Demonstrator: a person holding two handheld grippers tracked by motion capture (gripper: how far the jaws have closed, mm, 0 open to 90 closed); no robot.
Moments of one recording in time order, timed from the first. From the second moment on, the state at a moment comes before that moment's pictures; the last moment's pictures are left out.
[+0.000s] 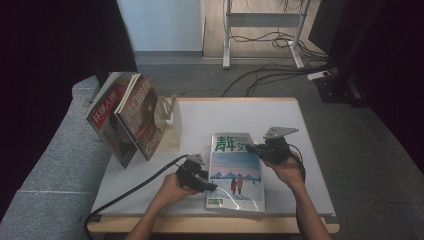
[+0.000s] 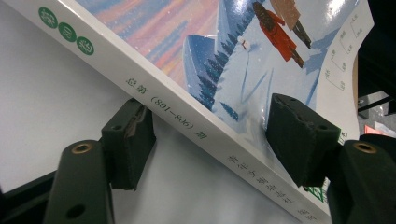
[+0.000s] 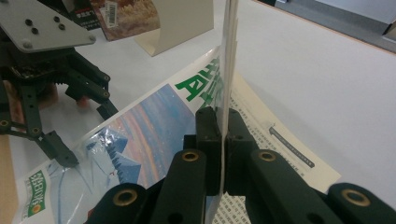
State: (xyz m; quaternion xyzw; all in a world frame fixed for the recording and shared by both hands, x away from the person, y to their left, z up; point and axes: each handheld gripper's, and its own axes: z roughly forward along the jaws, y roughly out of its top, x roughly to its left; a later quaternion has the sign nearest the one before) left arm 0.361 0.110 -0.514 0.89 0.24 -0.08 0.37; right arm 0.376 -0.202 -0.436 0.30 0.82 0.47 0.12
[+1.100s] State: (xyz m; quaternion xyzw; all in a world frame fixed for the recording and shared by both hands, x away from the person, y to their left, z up) left arm 0.373 0.119 -0.506 0.88 0.22 -0.11 0.41; right arm 0.391 -0.208 -0.433 0.34 0.80 0.47 0.14
